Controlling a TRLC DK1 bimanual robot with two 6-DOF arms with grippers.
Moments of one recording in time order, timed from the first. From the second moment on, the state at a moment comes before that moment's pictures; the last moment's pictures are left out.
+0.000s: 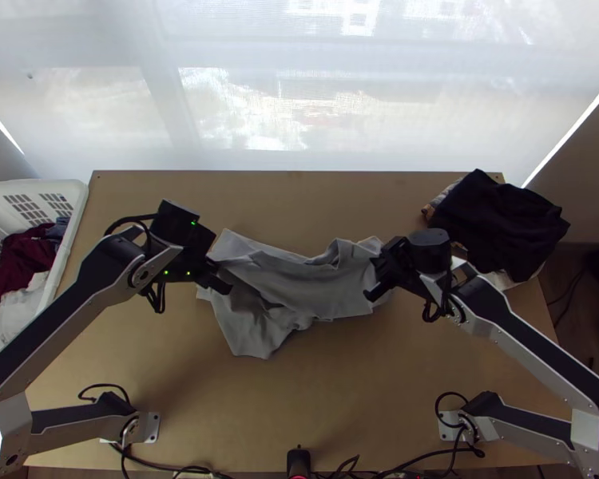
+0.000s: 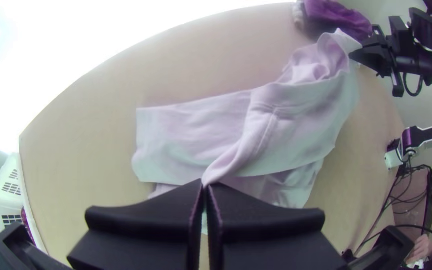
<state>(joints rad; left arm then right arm) -0.50 1.33 1.31 -0.95 0.02 0.03 0.55 1.23 0.89 -0.33 -0.03 -0.17</state>
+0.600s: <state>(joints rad) -0.25 1.24 1.69 -0.90 0.01 0.03 0.62 1.15 1.40 -0.55 0.07 -0.28</state>
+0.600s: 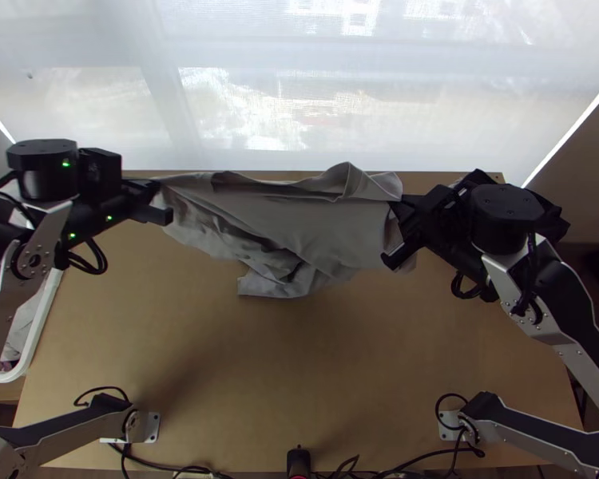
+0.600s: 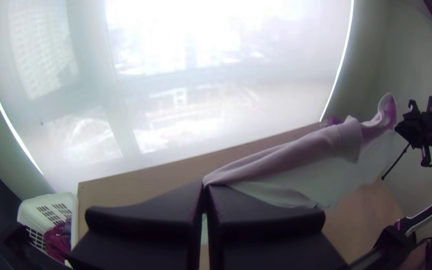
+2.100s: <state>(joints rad) 0.55 1.08 1.87 -0.52 0.01 -0.27 1.20 1.75 2.26 -0.43 0.37 -0.75</state>
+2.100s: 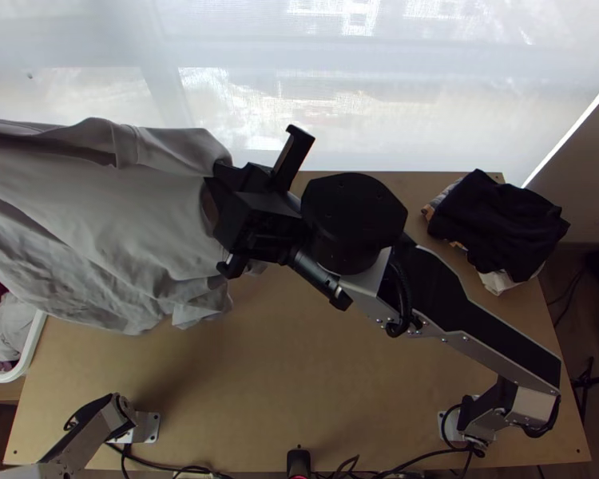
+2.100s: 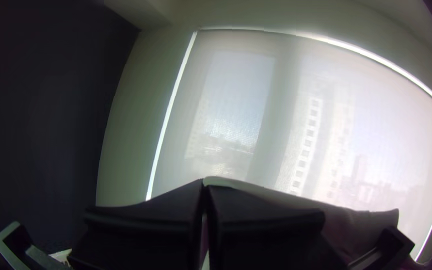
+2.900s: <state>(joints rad) -0.12 1.58 1.75 -0.12 -0.09 -0.21 0.97 1.42 1.73 -0.58 0.38 -0.63</state>
